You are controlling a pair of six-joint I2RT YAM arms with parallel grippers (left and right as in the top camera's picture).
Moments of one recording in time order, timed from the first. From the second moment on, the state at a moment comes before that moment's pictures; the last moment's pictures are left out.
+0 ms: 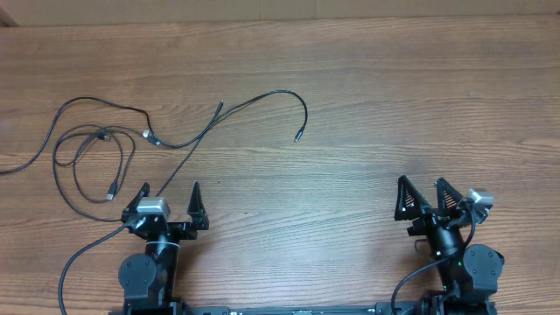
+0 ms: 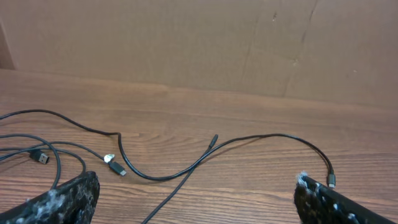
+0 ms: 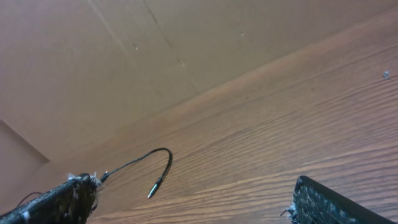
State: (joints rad) left arm 0.05 0.01 0.01 -0.07 0.08 -0.12; right arm -0.07 0.01 0.06 -0.14 -0.25 0.49
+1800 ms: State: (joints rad) left arm 0.05 0.01 0.01 -0.07 0.08 -0.12; right arm 0.03 0.01 0.02 -0.01 -0.25 0.49
